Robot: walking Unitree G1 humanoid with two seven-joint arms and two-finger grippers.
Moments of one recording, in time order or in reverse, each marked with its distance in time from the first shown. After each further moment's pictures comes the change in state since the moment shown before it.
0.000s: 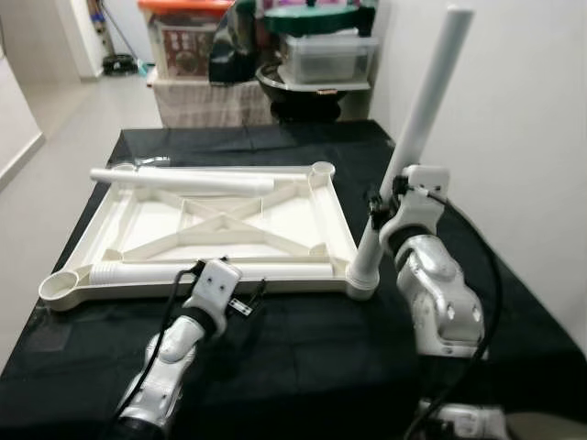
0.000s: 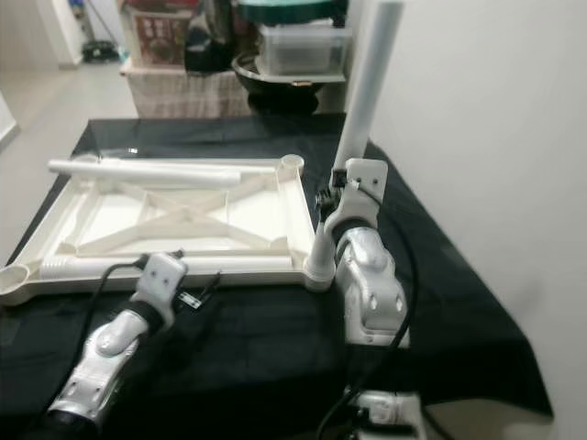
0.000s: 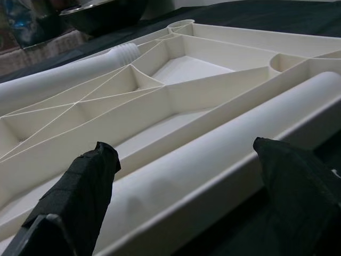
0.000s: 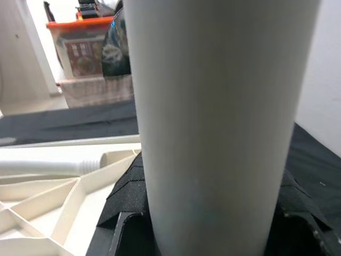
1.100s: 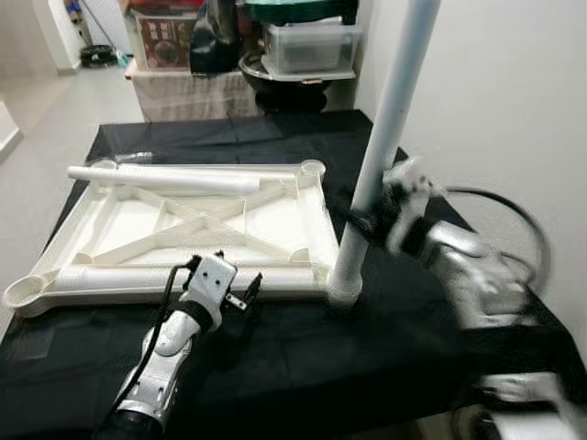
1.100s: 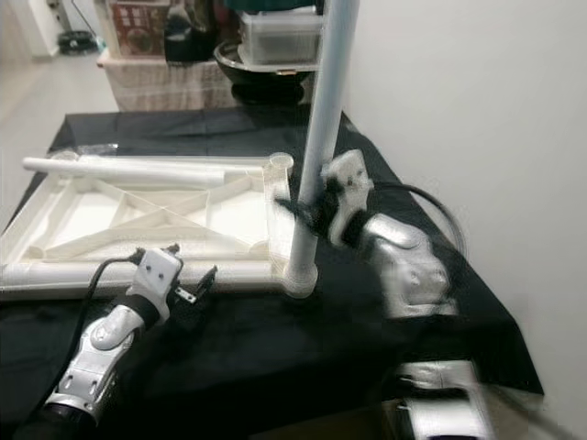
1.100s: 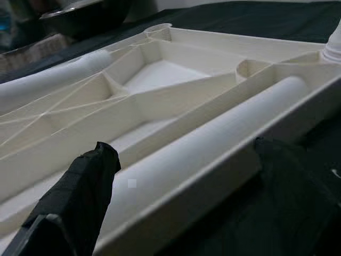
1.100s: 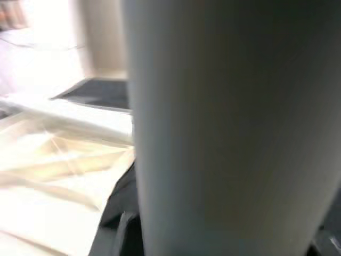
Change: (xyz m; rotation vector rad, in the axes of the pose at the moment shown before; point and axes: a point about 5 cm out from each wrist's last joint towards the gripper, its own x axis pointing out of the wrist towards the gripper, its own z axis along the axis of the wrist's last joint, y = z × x) left arm 0.002 -0.003 0.003 -0.002 -0.011 -0.018; right arm 0.032 -0.010 0.009 -0.115 0.073 0.299
